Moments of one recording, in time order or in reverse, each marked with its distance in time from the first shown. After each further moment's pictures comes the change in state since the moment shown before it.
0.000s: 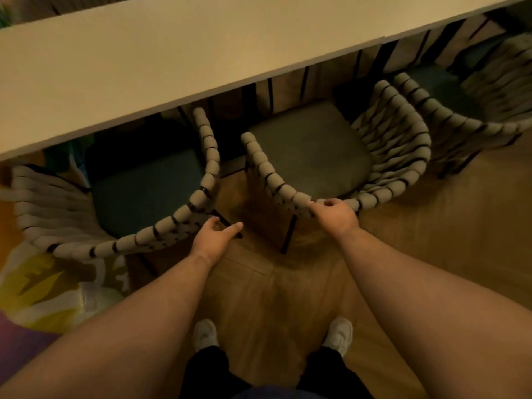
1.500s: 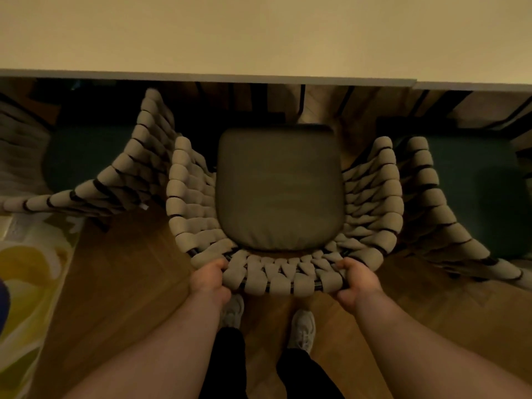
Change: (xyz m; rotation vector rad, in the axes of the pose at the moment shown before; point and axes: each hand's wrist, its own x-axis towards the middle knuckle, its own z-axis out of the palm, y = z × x) left_hand 0.086 0.130 0.367 -1.277 0.476 -0.567; right_hand 0.300 0.089 -0.235 0.771 -0.211 0.611
